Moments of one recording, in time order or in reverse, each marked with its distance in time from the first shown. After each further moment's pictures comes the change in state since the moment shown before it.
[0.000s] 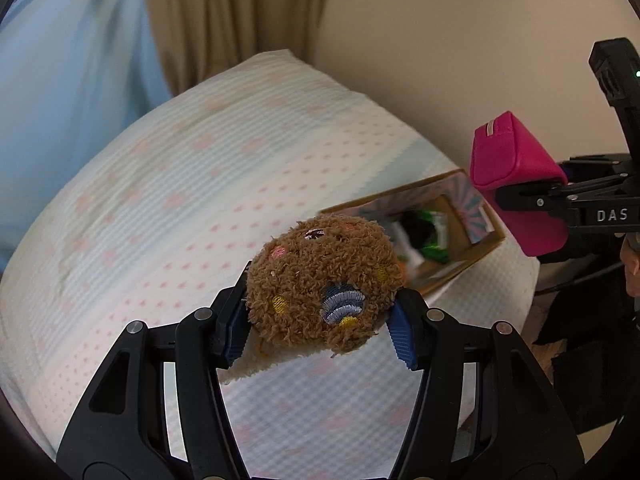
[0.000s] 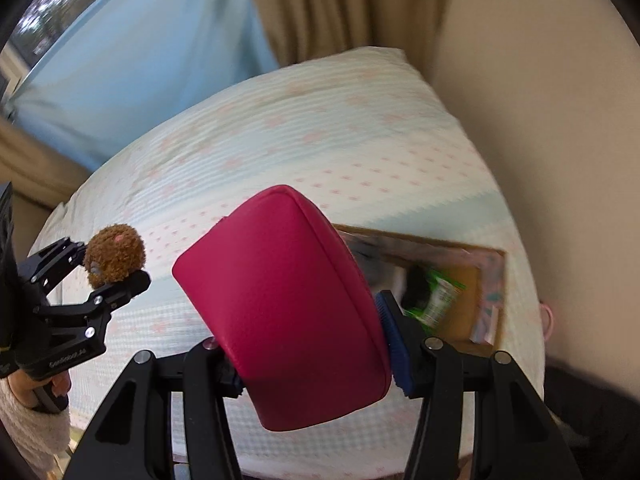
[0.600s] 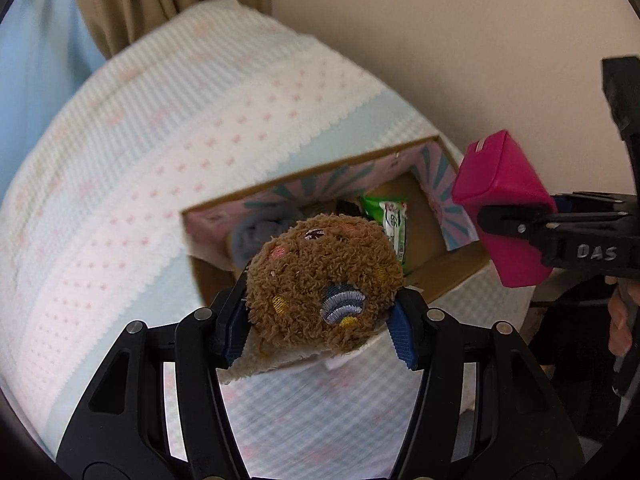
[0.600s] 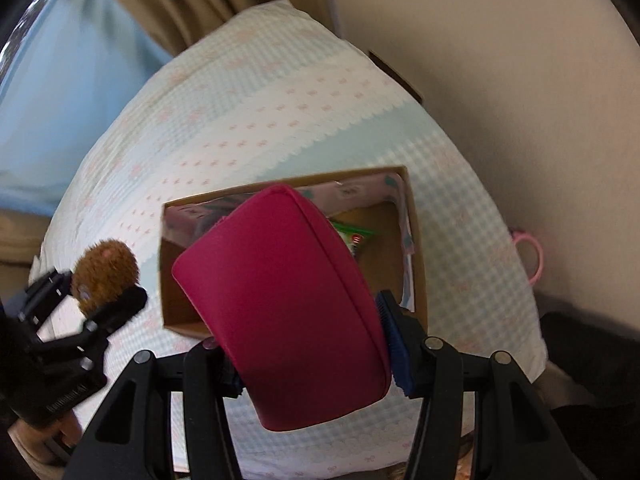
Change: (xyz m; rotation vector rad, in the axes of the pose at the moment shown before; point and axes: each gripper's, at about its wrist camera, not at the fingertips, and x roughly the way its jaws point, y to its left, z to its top) left arm 0.163 -0.134 0.026 -0.013 0.194 0.000; right arm 0.087 -0.166 -0.031 0.247 0.114 0.005
